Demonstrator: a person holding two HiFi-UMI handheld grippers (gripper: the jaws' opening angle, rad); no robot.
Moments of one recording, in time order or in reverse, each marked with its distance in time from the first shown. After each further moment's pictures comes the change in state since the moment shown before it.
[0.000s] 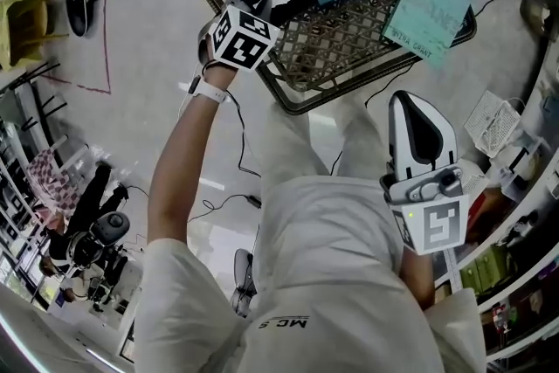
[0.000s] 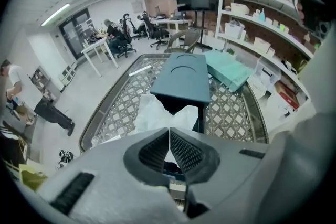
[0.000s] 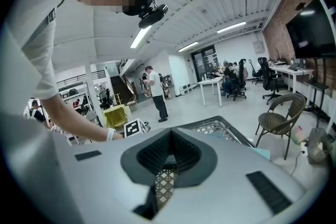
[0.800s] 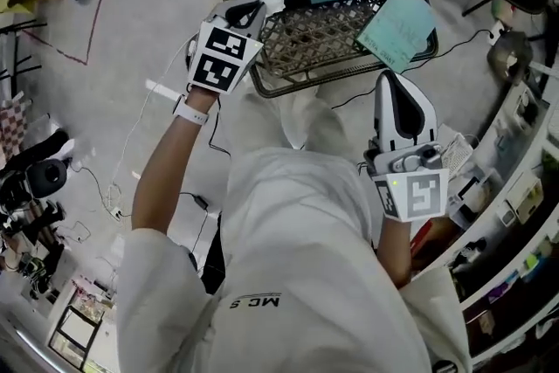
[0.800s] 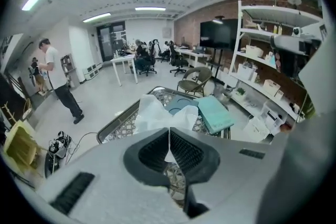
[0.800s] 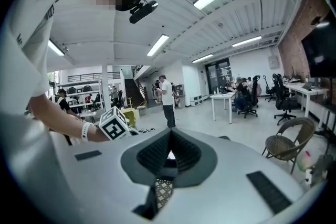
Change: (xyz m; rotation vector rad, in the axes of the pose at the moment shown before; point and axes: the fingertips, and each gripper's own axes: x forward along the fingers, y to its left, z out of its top) left arm -0.168 -0.051 0.048 -0.266 -0.273 0.096; right arm -0.054 0.017 0.055 -0.149 -0.111 0.105
